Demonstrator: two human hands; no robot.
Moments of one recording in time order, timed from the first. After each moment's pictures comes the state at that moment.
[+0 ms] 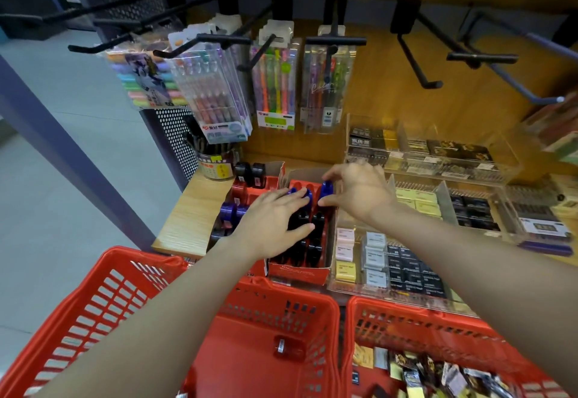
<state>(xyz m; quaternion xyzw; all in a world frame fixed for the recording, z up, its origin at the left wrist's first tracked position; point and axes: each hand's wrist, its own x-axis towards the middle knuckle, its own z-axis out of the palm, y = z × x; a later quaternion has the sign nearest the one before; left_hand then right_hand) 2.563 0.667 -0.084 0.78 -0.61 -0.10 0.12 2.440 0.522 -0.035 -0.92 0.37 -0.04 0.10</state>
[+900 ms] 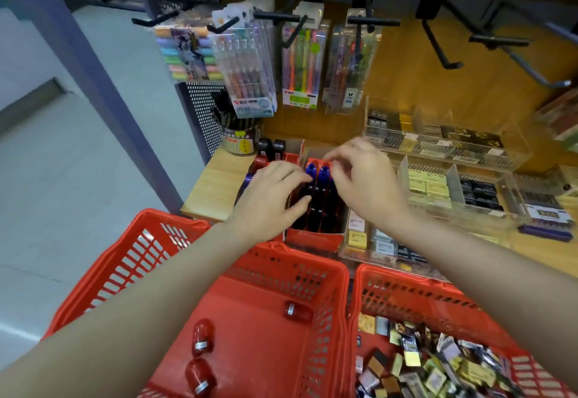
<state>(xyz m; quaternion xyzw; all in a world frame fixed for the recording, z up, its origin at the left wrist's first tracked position) 2.554 0.727 -0.050 0.73 -0.63 0.01 0.26 2.418 0.594 -0.010 -0.92 0.26 -0.26 0.16</state>
